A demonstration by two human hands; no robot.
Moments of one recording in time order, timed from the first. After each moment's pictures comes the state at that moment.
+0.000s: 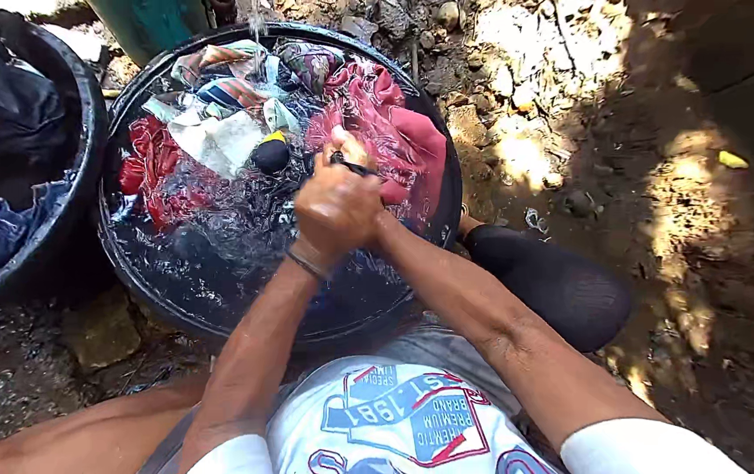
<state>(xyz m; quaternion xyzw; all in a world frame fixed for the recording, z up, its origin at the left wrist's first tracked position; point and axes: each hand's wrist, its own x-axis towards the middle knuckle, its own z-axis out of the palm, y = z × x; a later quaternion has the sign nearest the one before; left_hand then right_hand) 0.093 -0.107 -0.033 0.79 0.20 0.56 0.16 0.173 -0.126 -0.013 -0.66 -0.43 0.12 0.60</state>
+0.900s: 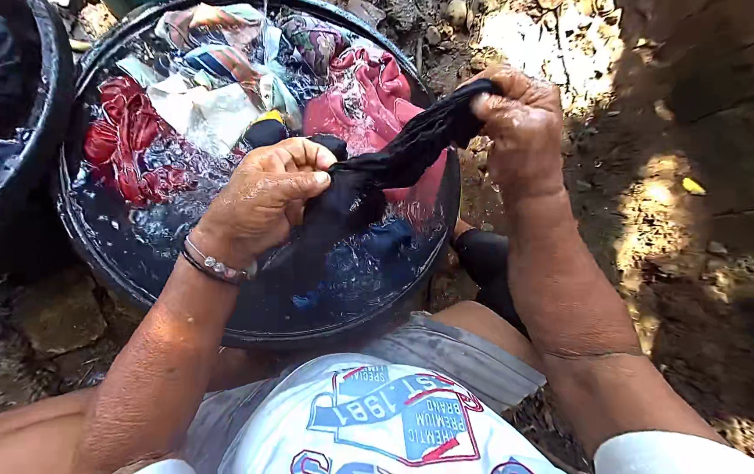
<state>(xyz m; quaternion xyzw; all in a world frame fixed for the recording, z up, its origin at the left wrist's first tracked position) 0.035 -0.076 0.038 0.52 0.16 0.20 0.82 0.304 -0.203 0.076 -0.65 -0.53 0.16 0.51</state>
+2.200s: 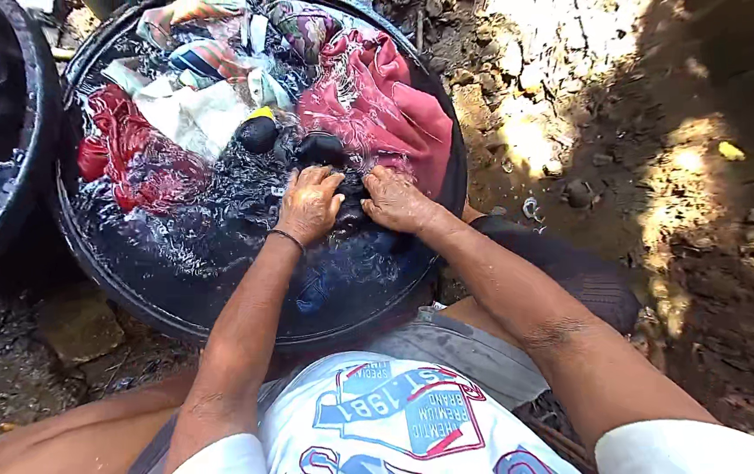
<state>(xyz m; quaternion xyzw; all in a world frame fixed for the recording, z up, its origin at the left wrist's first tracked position) 0.103 -0.077 -0.100 0.93 0.19 0.13 0.27 0.270 -0.195 -0.051 -0.76 -0.61 0.23 0.03</state>
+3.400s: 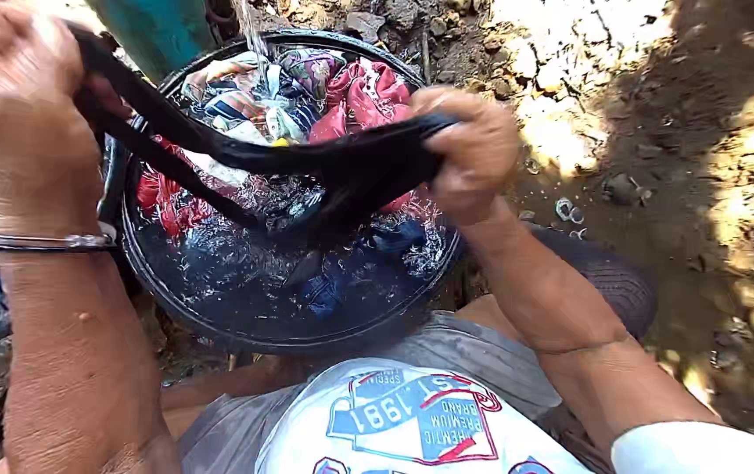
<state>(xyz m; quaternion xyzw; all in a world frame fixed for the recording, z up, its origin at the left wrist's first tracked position) -0.028 0.066 0.094 0.74 0.35 0.42 0.40 0.245 -0.188 0.063 -0.43 -0.59 0.10 0.68</state>
